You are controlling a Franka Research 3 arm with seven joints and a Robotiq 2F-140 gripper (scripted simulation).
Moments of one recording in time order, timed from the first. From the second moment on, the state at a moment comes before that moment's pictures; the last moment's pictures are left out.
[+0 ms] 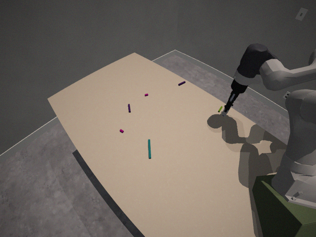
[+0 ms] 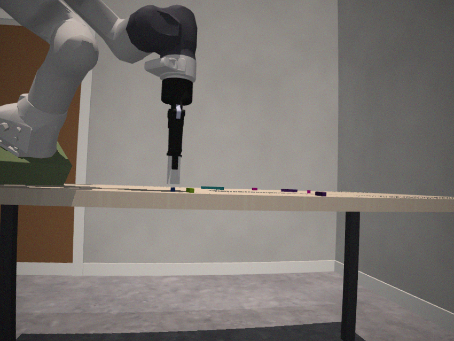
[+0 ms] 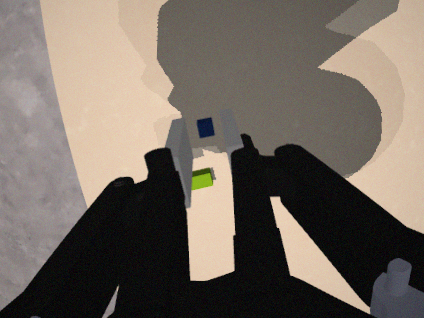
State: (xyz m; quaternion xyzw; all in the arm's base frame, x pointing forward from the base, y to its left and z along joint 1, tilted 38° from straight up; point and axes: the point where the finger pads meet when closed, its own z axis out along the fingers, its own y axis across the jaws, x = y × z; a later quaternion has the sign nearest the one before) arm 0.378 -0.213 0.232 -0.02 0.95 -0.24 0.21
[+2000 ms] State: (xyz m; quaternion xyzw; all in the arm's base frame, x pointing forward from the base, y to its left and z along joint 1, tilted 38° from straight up) arm 0.384 -0.221 0.218 -0.02 0.95 -0.24 0.21
